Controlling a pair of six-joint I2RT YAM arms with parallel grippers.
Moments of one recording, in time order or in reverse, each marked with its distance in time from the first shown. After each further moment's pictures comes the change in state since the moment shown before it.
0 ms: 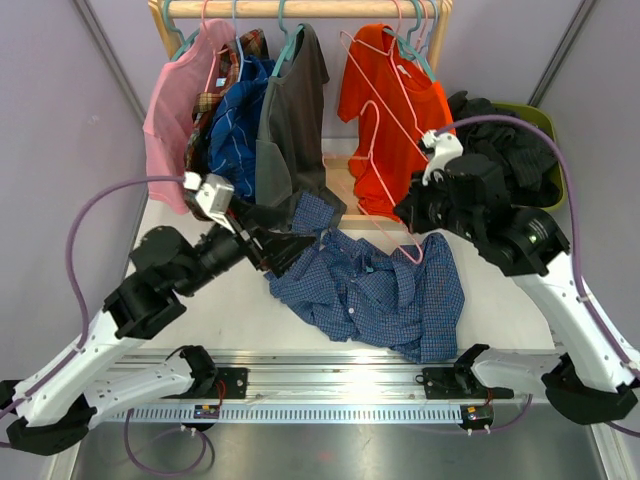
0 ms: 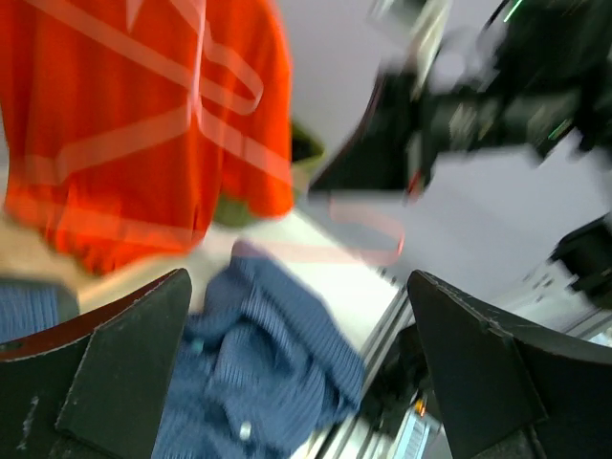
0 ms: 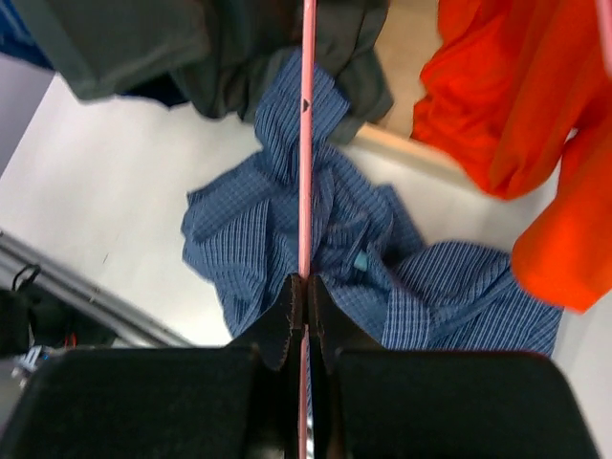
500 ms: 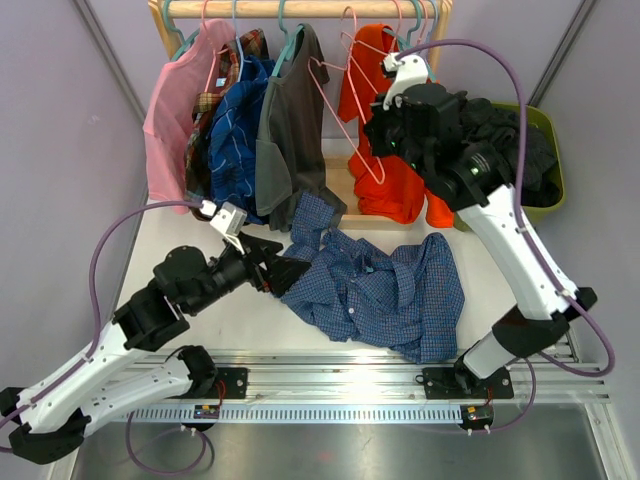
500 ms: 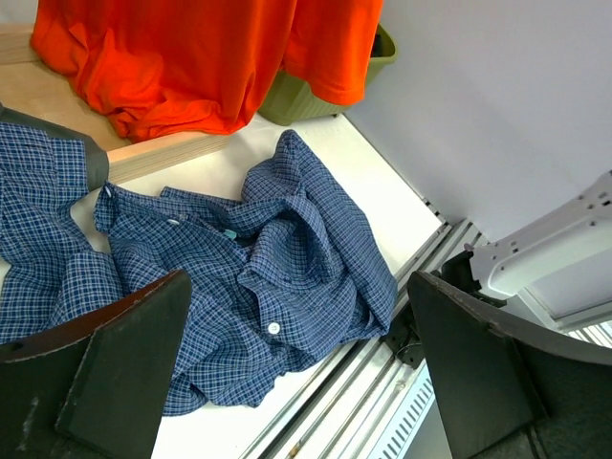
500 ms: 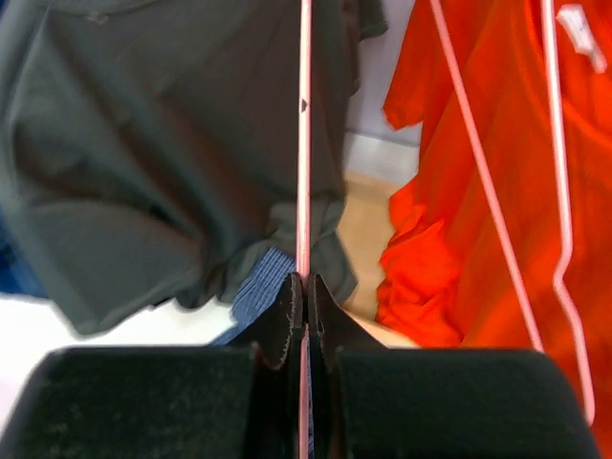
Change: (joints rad) left arm -0.012 -0.116 -0.232 -0.130 -0.089 -0.083; right arm 0.000 0.429 0.470 0.206 0.176 -0.128
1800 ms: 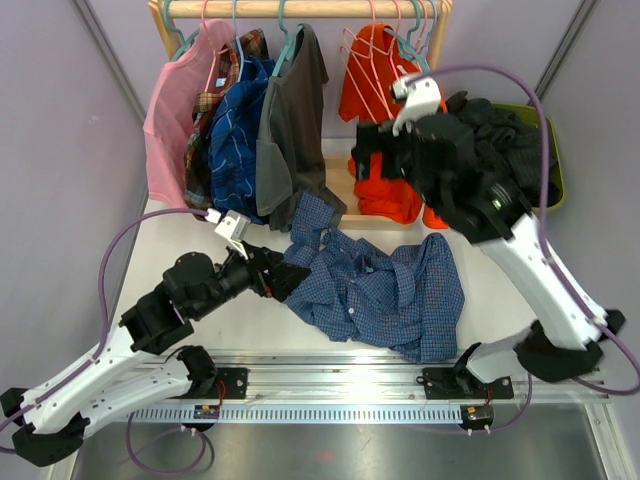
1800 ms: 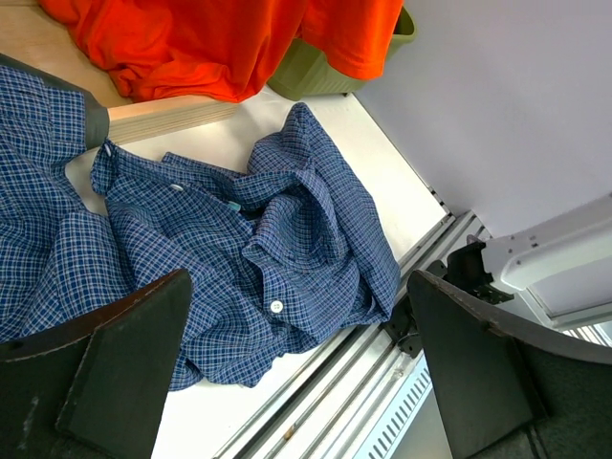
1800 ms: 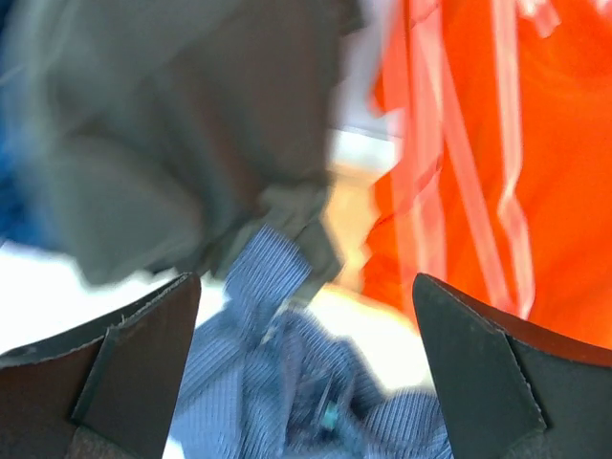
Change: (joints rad) left arm 0.000 -0.039 -0.093 0.009 -0.017 -0.063; right arm 0.058 -0.067 -0.062 0.007 0.150 -0.020
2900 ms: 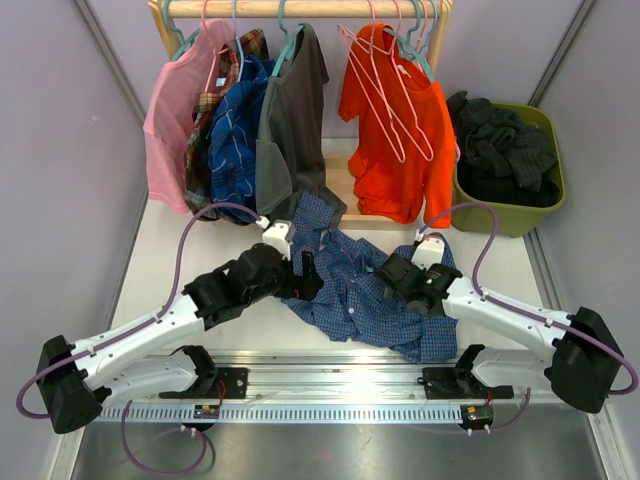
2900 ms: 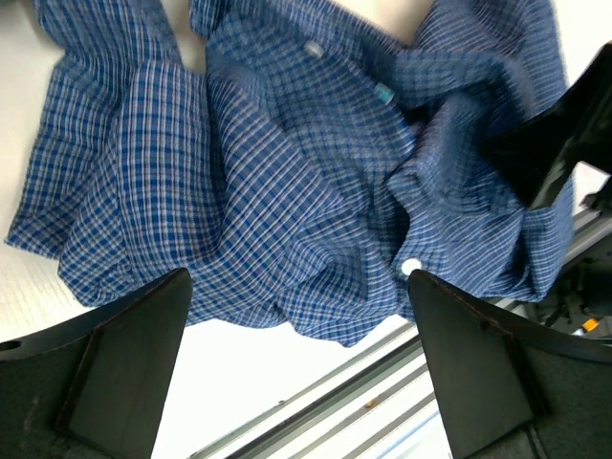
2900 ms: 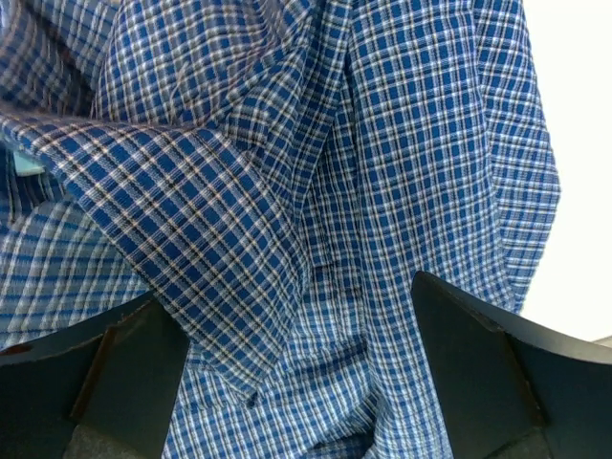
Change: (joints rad) left arm 0.000 0.343 -0.053 -0.054 -0.122 -0.055; right arm 0.146 -0.304 -1.236 -0.099 0.243 0.857
